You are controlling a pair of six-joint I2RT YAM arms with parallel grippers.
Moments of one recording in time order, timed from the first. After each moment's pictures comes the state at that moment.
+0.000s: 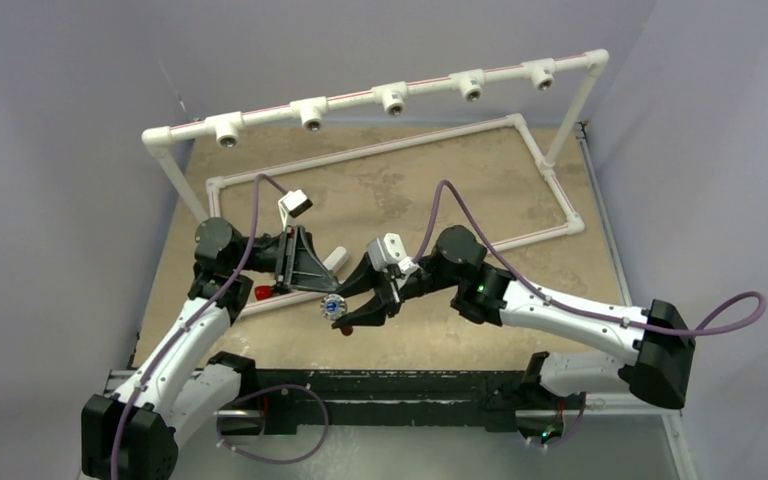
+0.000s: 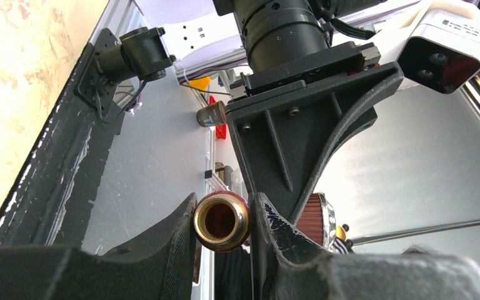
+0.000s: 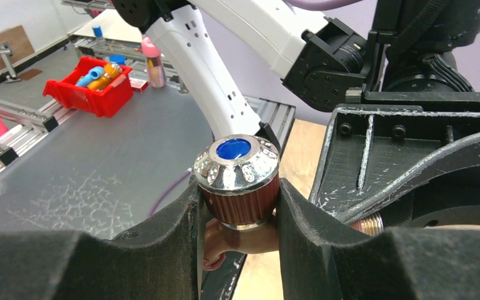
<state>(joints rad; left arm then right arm) -0.25 0.89 0.57 0.54 1.42 -1.47 1.07 1.24 0.90 0.48 -0.85 0.07</state>
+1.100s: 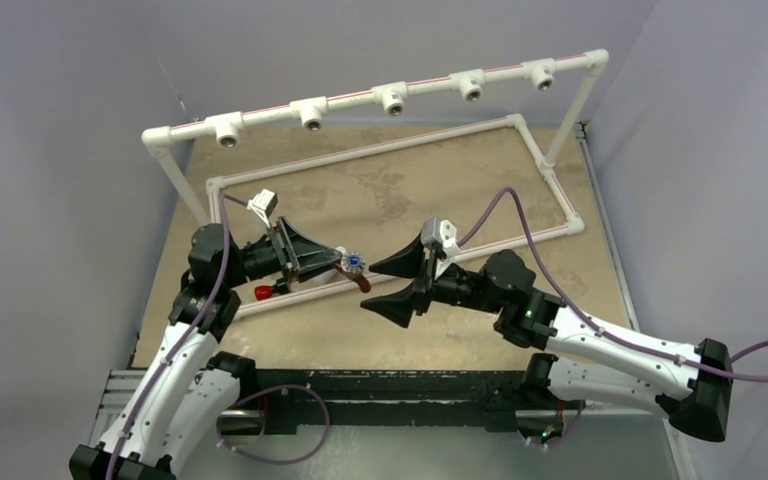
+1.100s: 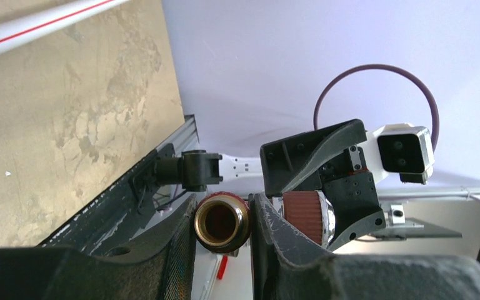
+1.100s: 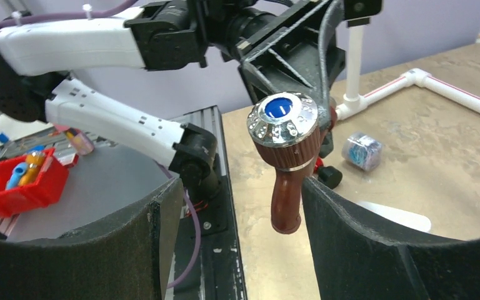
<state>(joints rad) -0.25 0.70 0.61 0.00 0.87 -1.32 1.07 0.91 0.71 0.32 -0.34 0.27</state>
